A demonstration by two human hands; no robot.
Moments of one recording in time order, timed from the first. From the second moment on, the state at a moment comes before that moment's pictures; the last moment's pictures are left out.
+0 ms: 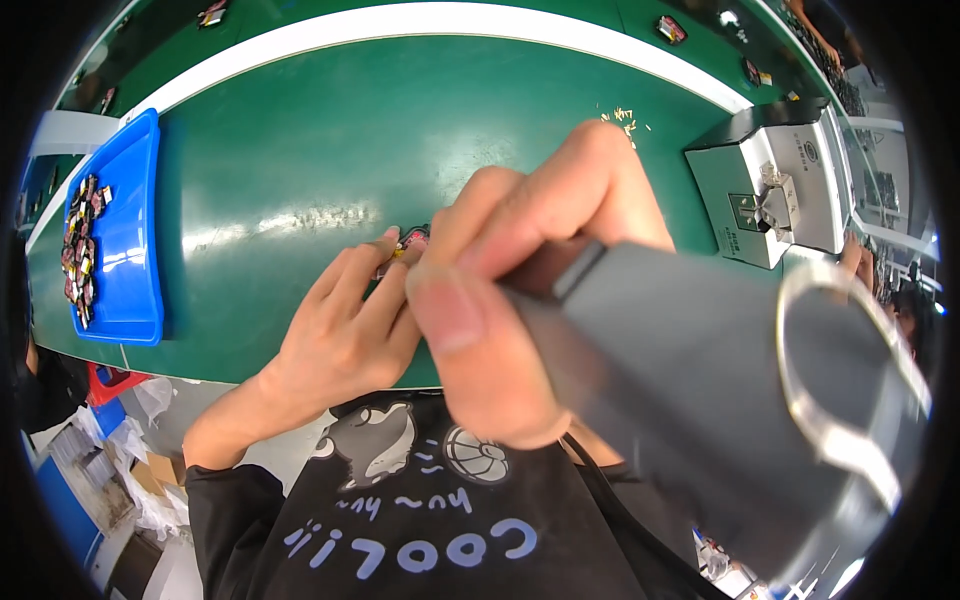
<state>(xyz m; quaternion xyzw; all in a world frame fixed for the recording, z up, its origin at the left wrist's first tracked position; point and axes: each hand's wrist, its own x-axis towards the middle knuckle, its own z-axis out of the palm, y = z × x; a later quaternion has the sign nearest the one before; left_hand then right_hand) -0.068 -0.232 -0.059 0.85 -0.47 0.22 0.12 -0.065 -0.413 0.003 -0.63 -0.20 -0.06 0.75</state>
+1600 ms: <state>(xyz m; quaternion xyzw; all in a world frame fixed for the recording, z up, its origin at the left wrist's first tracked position) -0.028 0.225 -0.103 0.96 0.19 0.19 -0.09 -0.038 -0.616 0.078 -0.62 -0.05 -0.44 0.64</state>
